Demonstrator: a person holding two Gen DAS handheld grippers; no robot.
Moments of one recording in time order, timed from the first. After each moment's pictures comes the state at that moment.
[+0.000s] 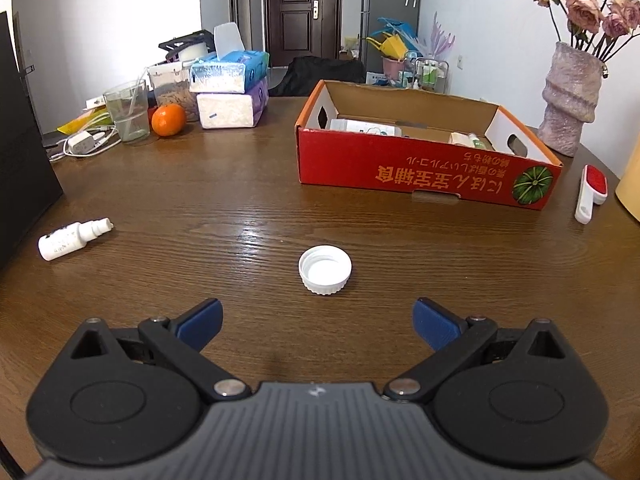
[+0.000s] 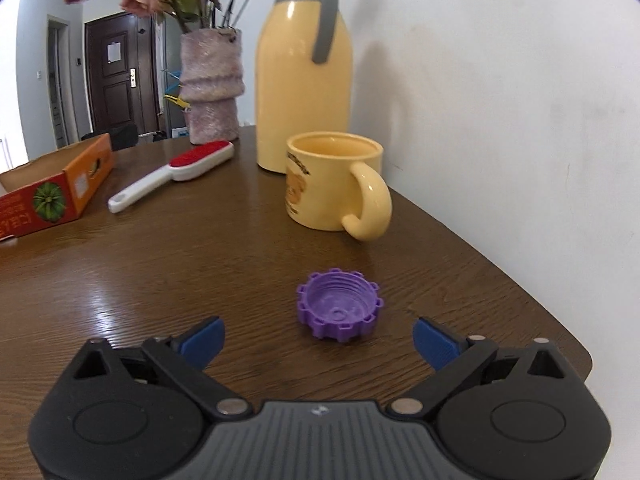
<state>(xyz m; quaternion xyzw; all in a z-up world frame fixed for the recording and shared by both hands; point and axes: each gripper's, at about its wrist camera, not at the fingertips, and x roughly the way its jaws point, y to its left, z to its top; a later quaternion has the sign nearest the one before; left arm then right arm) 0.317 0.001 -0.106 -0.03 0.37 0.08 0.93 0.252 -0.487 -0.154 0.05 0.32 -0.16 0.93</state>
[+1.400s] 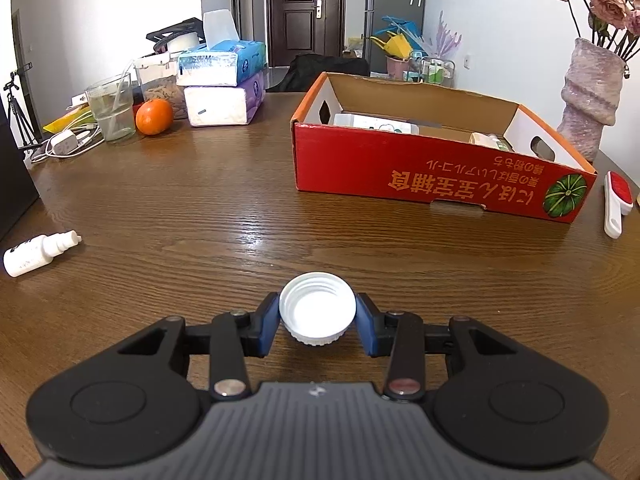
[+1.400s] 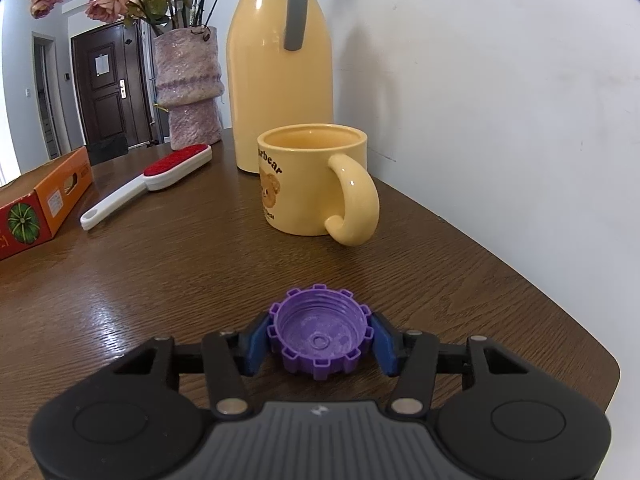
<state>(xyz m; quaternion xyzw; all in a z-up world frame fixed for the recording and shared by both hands) 0.366 0.007 -0.131 -0.03 0.36 0.09 0.93 0.276 -0.510 -0.169 0.07 0.31 -0.16 0.93</state>
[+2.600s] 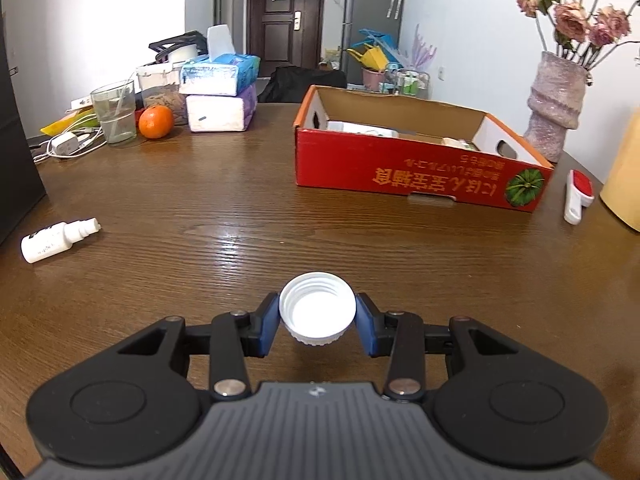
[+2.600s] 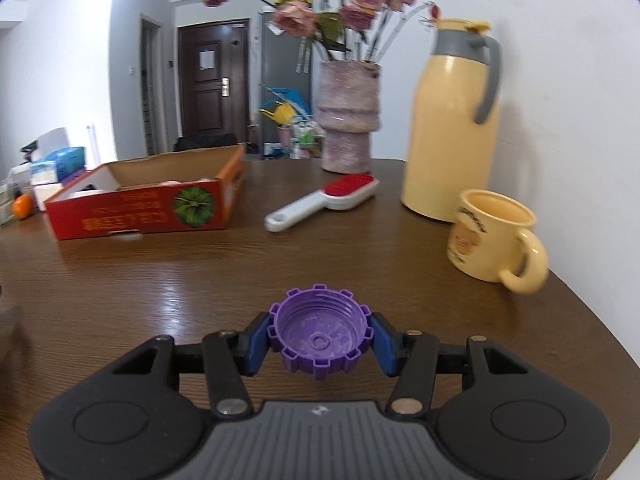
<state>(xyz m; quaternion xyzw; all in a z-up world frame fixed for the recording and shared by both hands) 0.309 0.021 -0.116 -0.04 0.34 0.04 0.94 0.256 -0.364 -0.119 0.00 0.28 -0.02 0.96</state>
